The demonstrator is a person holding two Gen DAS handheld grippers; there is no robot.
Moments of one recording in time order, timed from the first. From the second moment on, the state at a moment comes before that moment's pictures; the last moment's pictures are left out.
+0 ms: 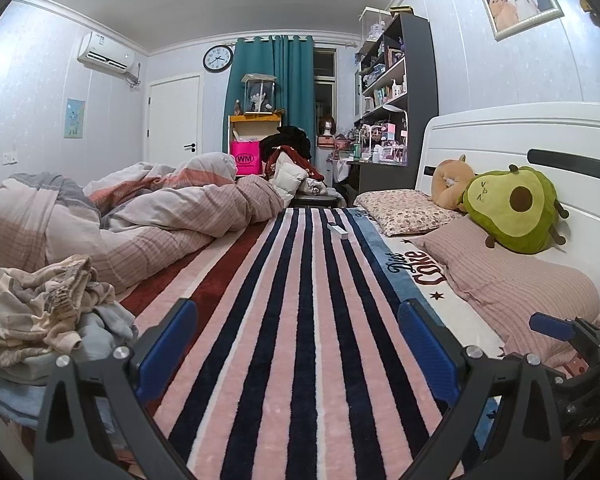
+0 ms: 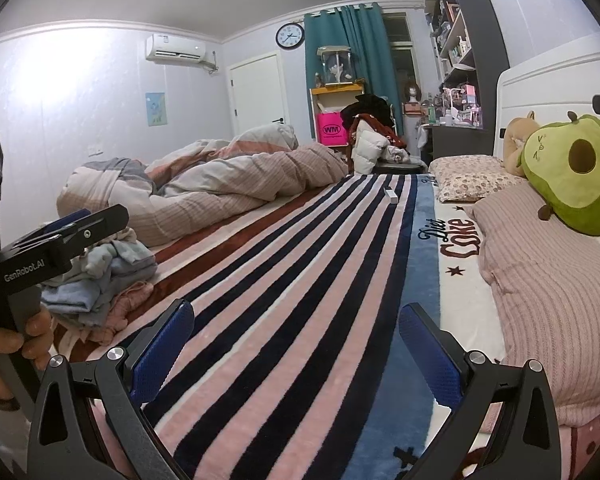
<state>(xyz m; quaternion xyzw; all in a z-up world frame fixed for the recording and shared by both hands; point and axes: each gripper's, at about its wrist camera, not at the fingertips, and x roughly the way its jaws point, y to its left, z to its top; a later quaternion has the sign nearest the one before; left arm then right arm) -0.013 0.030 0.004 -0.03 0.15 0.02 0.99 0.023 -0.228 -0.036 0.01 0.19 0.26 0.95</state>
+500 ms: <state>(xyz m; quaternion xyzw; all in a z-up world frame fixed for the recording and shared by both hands) -0.010 0.032 0.000 -0.03 0.15 0.02 0.99 0.024 -0.228 -0.036 0.01 0.19 0.26 0.95</state>
